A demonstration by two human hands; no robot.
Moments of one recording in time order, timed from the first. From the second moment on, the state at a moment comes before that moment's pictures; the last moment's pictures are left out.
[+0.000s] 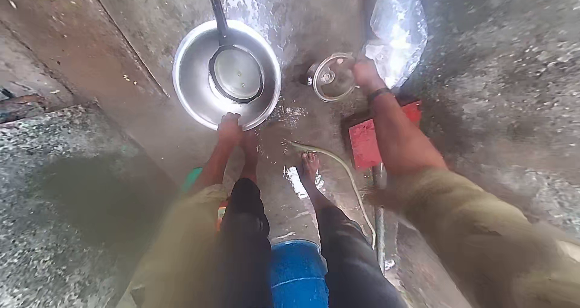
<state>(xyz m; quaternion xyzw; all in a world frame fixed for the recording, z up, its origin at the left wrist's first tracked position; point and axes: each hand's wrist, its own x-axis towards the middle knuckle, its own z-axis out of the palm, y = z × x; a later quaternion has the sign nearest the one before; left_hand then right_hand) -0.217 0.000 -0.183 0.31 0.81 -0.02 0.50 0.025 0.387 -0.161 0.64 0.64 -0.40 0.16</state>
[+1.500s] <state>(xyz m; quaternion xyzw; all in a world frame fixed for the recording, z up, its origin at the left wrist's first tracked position) -0.238 -0.011 -0.159 -0.21 0.77 0.37 0.47 -0.196 0.220 -0.175 0.47 0.70 -0.48 0.25</state>
